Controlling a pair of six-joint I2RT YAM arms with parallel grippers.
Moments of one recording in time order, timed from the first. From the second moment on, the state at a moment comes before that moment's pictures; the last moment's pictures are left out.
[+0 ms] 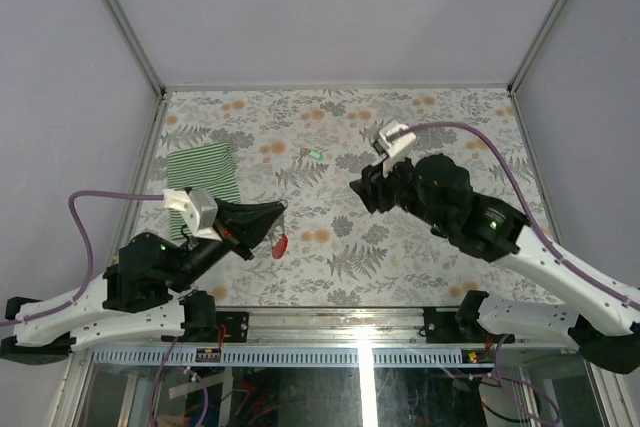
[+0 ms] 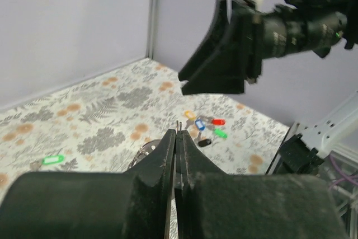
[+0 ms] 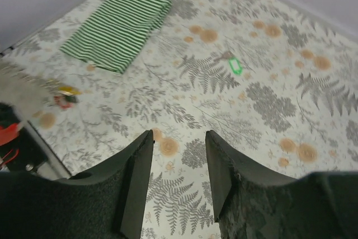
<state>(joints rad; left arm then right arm) -1.32 0.43 0.73 -0.02 -0.37 -0.06 1.04 0.97 1.17 -0.46 0.22 0.09</state>
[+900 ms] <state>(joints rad) -0.69 0.78 0.76 -0.18 0.02 -0.12 0.43 1.16 0.95 -0.59 0.14 0.36</state>
